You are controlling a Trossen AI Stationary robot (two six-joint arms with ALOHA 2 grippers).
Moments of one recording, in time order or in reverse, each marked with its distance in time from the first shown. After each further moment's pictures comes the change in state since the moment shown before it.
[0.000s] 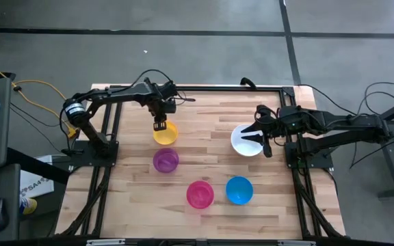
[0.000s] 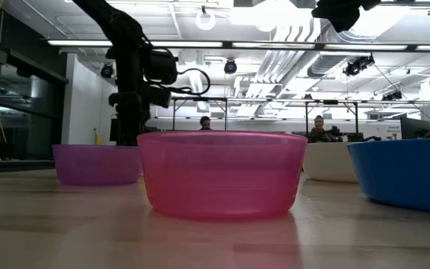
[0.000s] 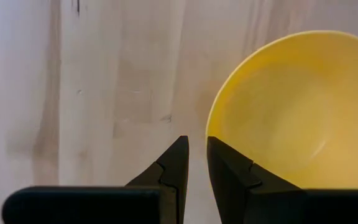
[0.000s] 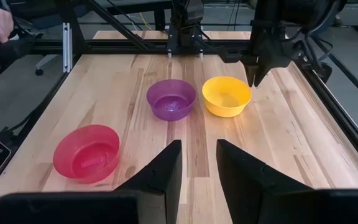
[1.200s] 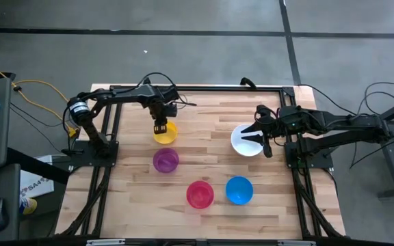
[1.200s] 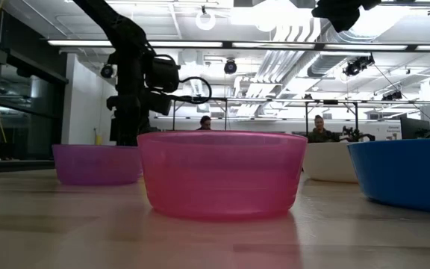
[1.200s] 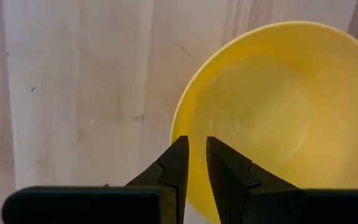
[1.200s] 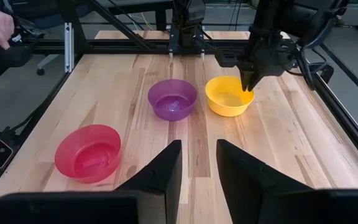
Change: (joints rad) left arm -0.027 0.045 -0.001 -0.022 0.035 -0.007; right arm 0.000 0.000 0.000 0.000 -0.005 0.000
